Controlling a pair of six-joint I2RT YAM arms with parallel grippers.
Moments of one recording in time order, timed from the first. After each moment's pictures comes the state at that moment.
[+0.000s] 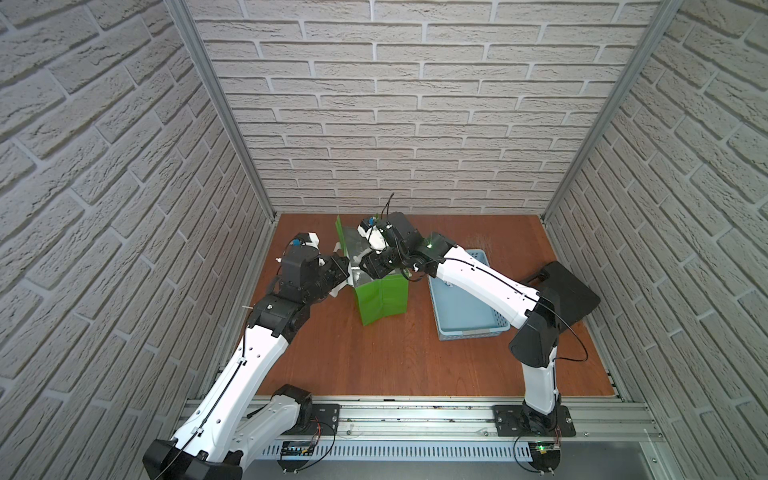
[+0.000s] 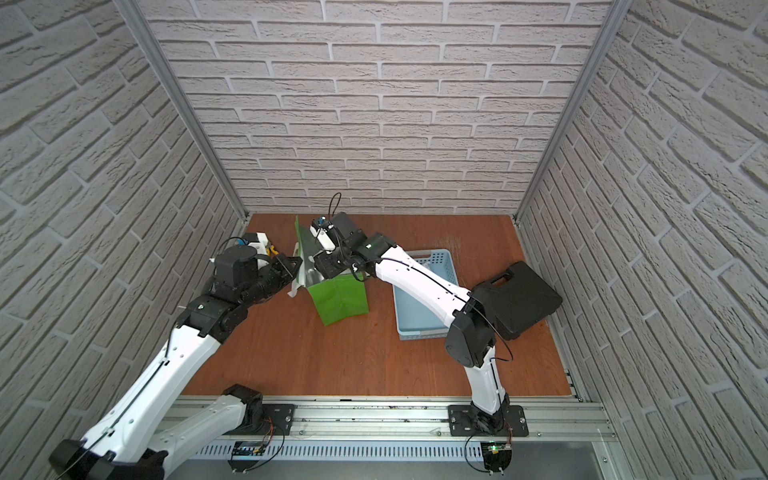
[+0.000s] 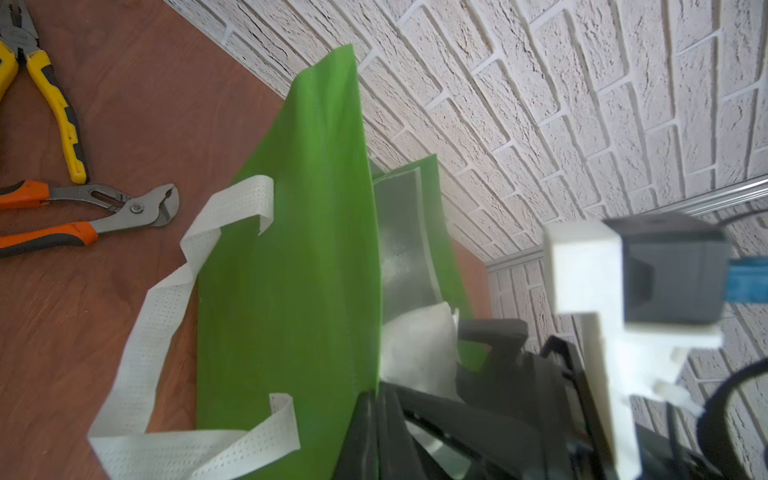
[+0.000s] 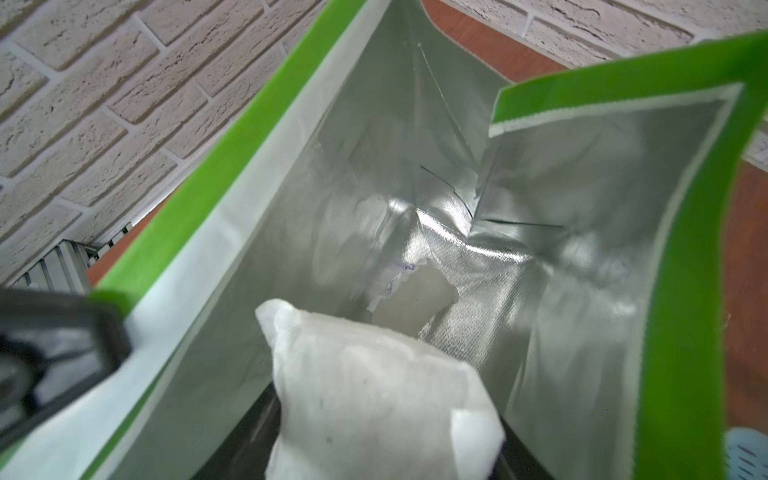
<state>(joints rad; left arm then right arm) -0.34 0.95 0.98 -0.47 0.09 -0.85 0.81 1.96 1.98 -0.81 -0.05 0.15</state>
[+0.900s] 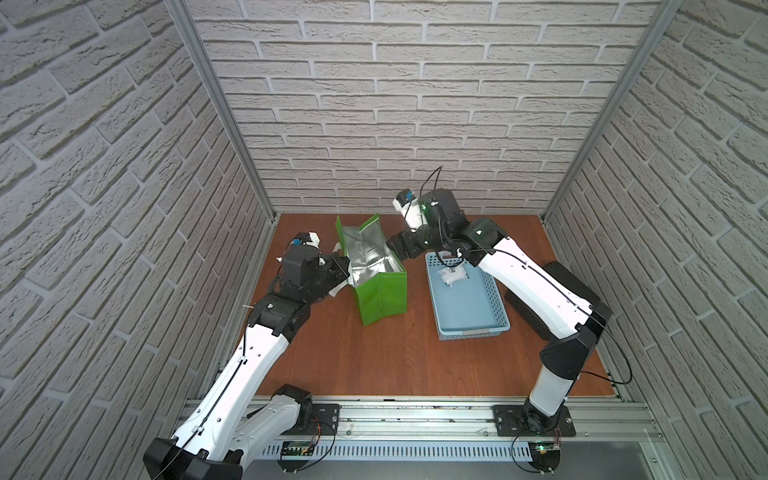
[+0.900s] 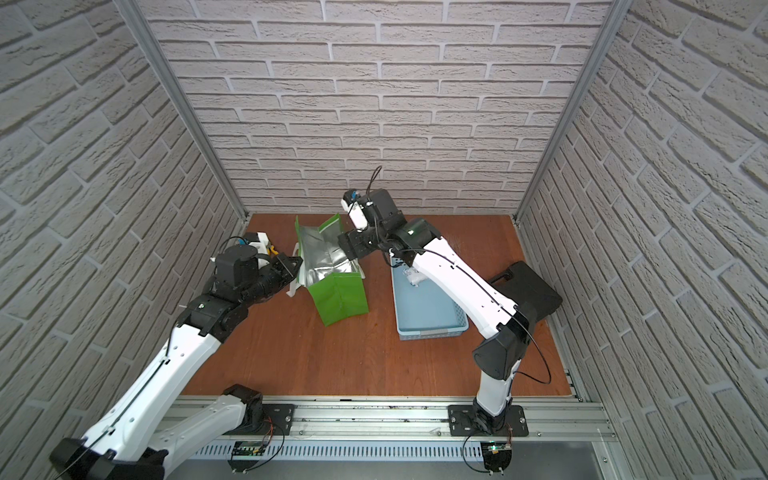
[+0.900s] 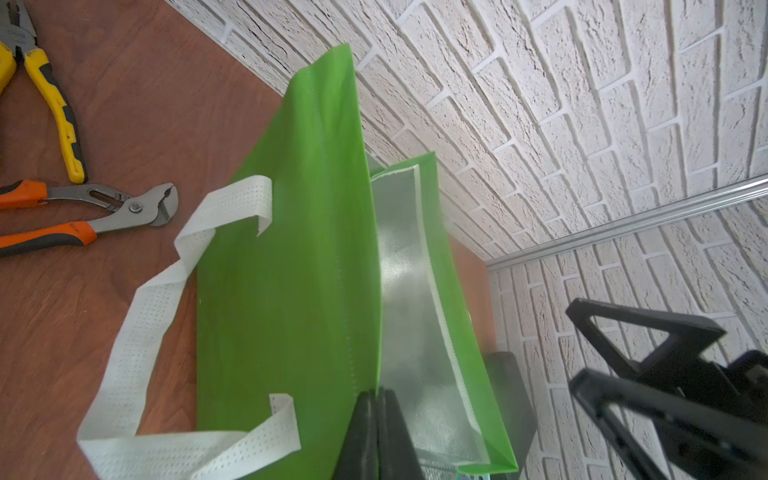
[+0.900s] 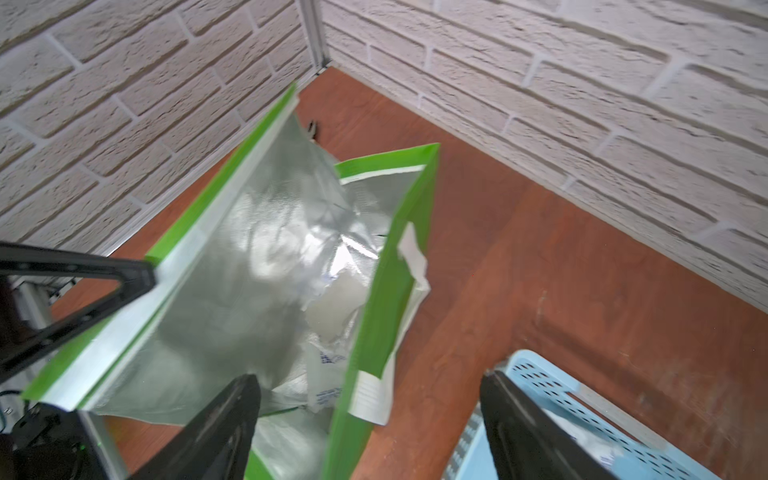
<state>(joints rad) -0.34 0.95 0.98 -0.48 0.09 -0.85 0.63 1.75 1.94 -0.87 0.02 0.09</state>
